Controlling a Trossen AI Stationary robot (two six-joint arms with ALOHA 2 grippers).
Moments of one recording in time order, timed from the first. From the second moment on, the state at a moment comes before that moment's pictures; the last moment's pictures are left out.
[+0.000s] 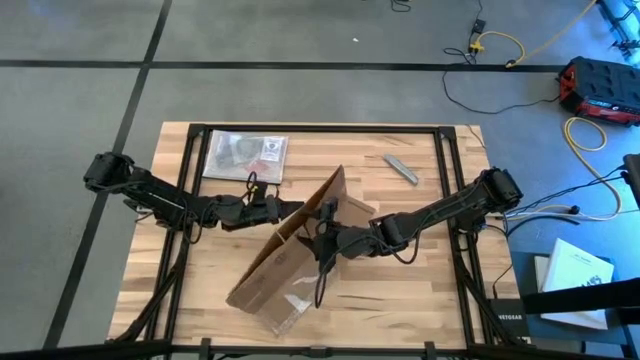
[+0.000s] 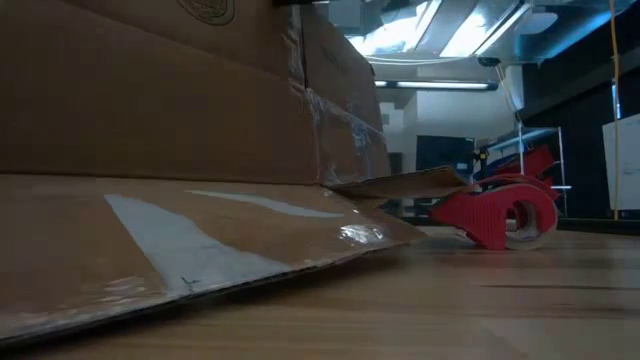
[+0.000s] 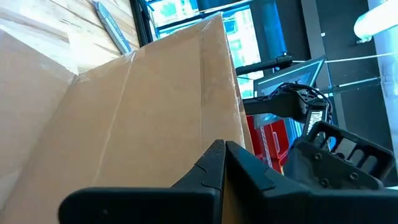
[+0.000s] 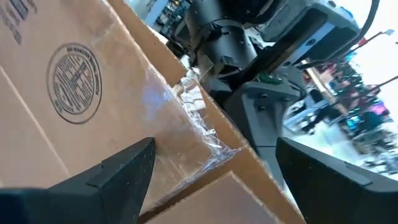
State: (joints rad) left arm -0.22 1.34 0.54 0.80 -0.52 -1.35; right arm 0.35 1.73 1.28 0.05 0.62 -0.48
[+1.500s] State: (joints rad) left arm -0.28 1.34 0.53 0.79 -0.52 -1.34; right arm 0.17 1.75 1.46 -0.50 0.15 -0.29
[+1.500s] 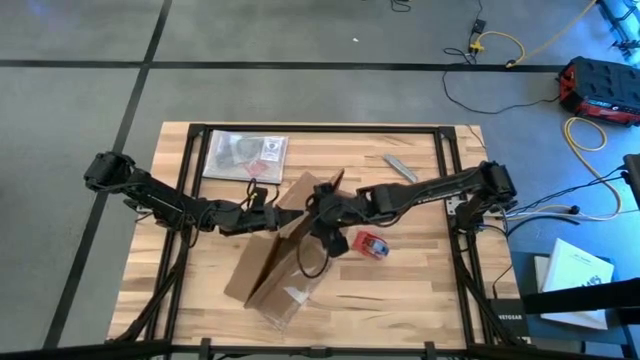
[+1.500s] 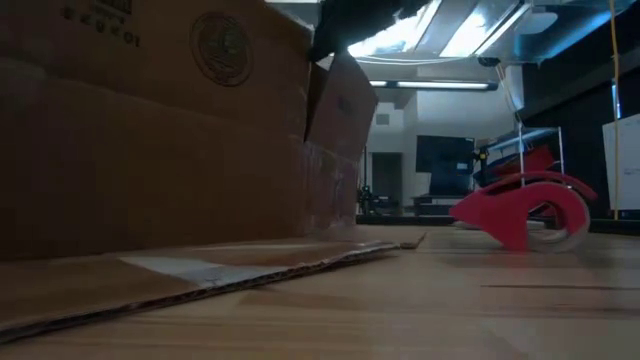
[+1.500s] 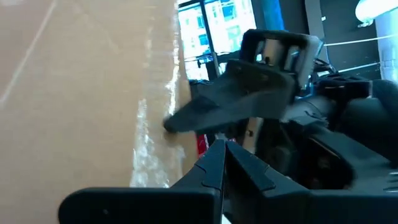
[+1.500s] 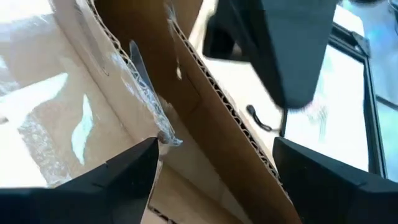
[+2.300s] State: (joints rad) left arm -0.27 1.34 0.53 0.80 -0.56 -1.35; right arm 0.14 1.88 1.51 -0.48 0.06 -0.21
